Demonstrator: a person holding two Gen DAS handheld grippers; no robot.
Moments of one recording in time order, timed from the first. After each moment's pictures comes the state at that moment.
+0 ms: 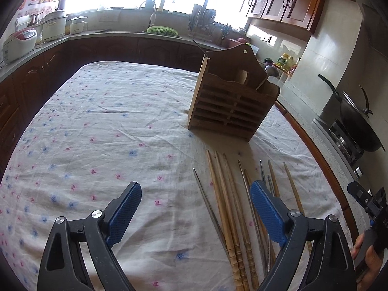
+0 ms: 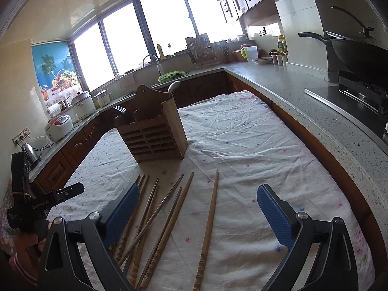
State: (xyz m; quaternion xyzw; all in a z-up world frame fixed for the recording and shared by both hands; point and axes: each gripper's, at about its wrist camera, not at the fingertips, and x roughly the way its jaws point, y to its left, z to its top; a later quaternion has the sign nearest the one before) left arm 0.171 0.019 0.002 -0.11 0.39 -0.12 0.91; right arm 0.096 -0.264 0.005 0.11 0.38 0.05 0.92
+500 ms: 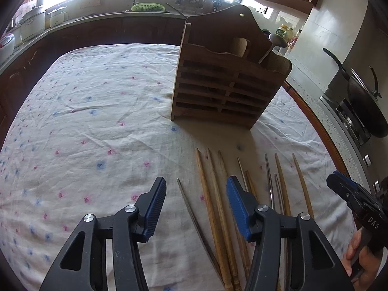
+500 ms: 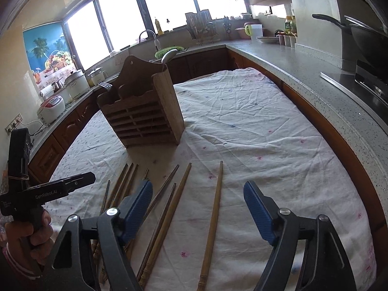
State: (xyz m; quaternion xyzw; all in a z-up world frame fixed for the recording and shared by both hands) left arm 0.250 -0.018 -0.015 -0.07 0.46 -0.14 0.88; right arm 0.152 -0.251 -0.035 0.09 0.45 0.05 0.89
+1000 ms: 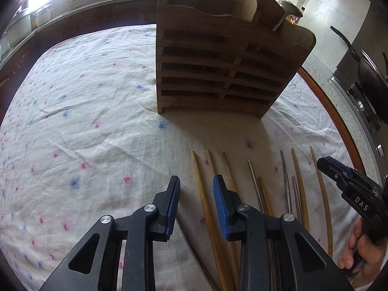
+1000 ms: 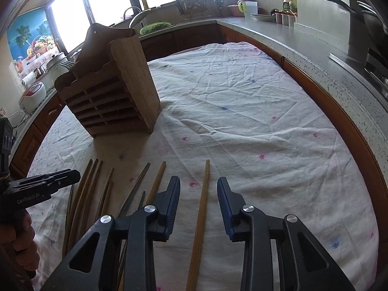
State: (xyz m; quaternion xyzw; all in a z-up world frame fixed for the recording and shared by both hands) left arm 0.306 -0.047 -0.051 -0.03 0.51 -0.15 0.85; right arm 0.200 -0.256 -0.083 0.07 0.51 0.02 0.86
